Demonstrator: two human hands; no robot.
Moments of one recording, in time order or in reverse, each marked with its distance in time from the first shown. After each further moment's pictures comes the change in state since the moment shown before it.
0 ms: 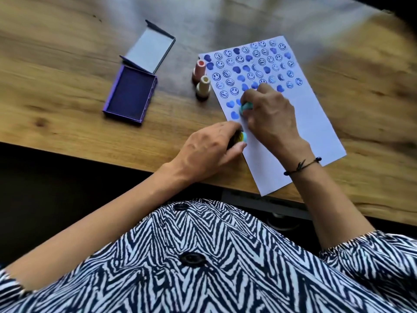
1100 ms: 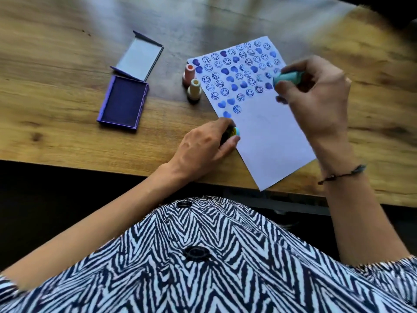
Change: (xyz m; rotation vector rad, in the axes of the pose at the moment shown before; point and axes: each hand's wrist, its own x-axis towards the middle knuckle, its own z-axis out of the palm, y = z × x) left_hand 0.002 -0.002 0.000 -0.083 0.054 -0.005; right_hand -0.022 0.024 -0.051 0.666 0.382 0.292
